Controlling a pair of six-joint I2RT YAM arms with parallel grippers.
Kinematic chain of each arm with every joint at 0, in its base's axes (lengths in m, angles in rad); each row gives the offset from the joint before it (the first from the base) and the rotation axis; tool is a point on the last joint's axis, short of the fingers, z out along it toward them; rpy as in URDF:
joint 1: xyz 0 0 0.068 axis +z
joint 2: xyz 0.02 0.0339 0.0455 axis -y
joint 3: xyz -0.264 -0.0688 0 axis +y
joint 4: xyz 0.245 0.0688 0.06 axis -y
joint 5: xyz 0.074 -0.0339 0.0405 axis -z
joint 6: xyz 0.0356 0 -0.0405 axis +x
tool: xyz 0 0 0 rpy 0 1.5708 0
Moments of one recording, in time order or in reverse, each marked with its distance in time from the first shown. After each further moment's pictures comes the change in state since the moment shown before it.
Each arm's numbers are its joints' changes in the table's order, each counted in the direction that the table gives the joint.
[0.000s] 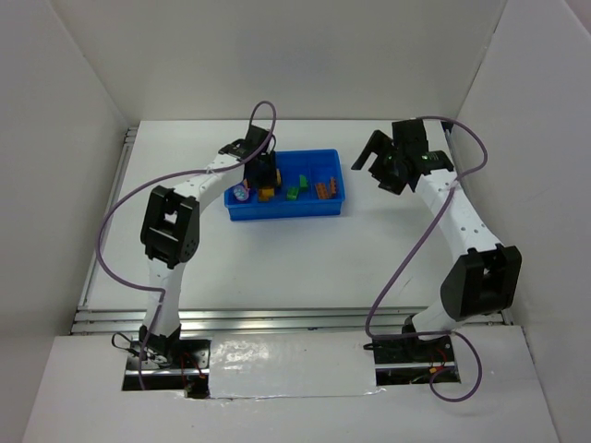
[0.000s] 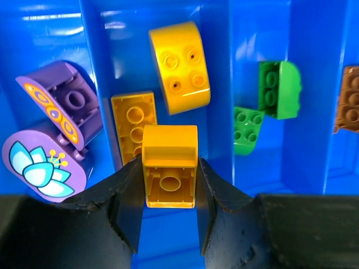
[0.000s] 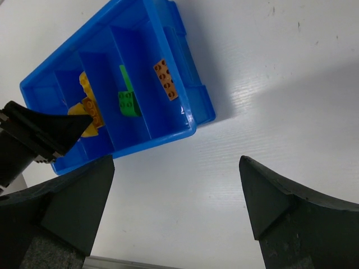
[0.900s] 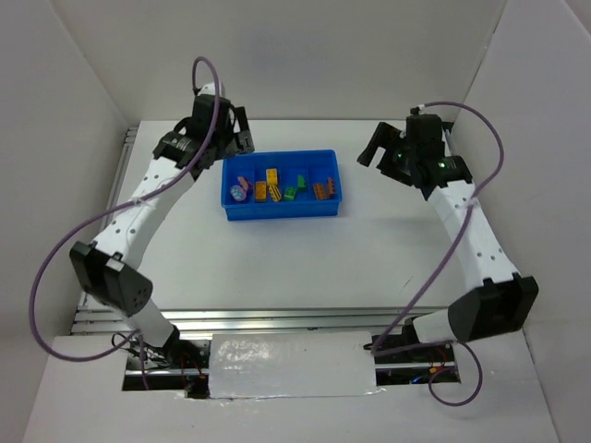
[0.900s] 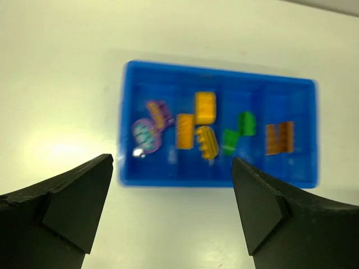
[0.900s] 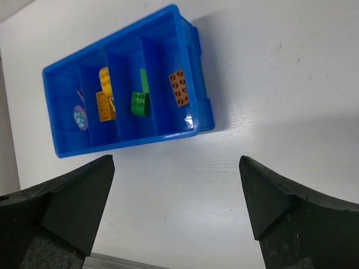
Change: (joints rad) left arm 0.012 0.455 -0.024 -0.127 -0.235 0.007; right arm 0.003 0.087 -0.026 -0.002 -0.029 -0.134
